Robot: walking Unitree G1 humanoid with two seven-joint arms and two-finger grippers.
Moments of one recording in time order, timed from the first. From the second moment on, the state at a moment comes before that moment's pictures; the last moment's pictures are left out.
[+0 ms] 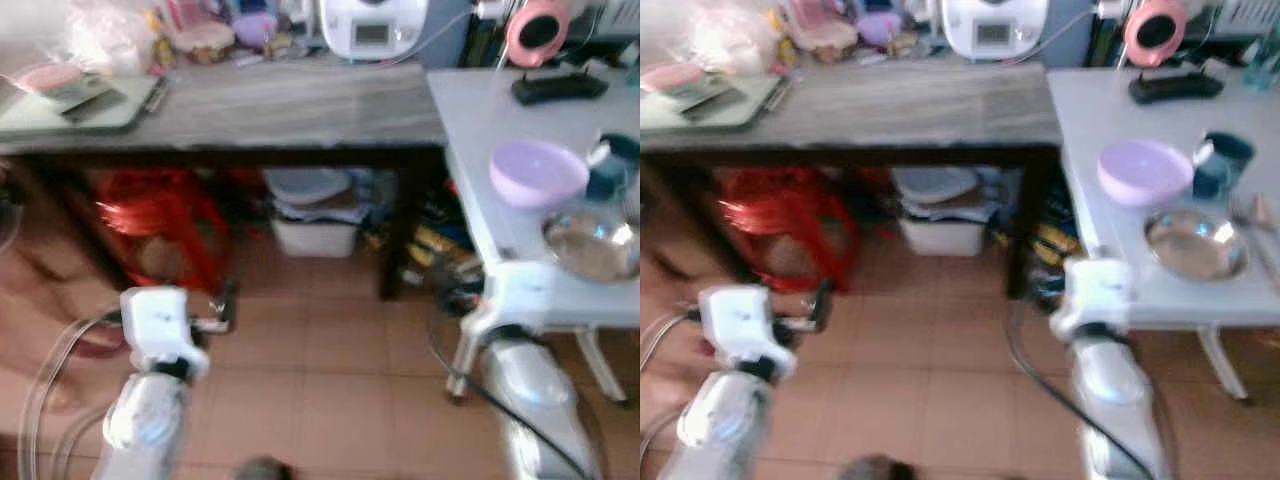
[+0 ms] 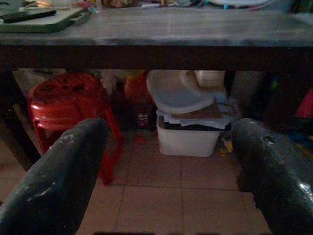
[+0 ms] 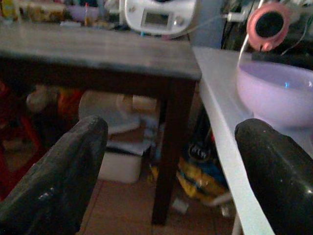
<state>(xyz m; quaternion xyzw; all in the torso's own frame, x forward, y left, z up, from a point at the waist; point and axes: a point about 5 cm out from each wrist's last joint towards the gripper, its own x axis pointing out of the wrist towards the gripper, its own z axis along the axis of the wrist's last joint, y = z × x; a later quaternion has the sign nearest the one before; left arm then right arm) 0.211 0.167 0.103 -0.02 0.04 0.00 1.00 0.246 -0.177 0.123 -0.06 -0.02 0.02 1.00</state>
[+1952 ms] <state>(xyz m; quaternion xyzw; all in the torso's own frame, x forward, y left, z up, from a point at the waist) 0.220 0.163 0.113 -0.02 0.02 0.01 1.00 0.260 -0.172 0.134 -0.09 -0.05 0.05 0.99</state>
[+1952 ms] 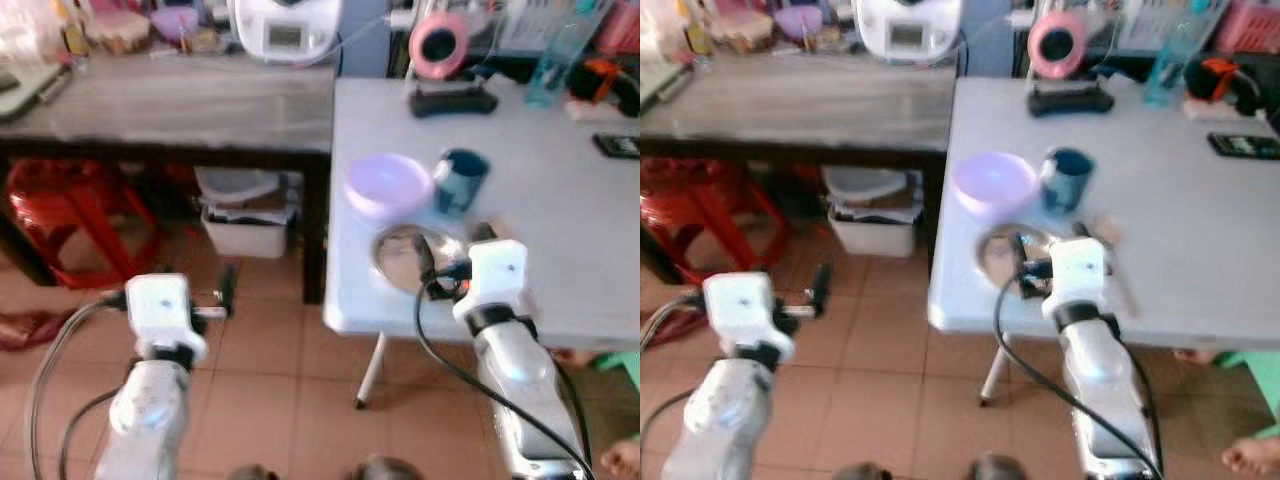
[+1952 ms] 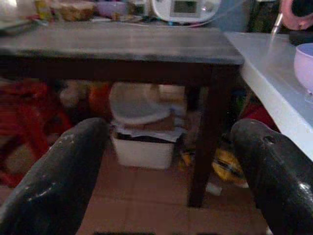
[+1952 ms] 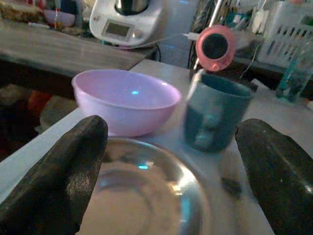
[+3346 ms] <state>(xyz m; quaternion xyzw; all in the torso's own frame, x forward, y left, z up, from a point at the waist) 0.214 0.166 0.100 0.00 0.05 0.03 1.00 0.291 -0.186 0.157 0.03 -0.02 0.02 1.00</state>
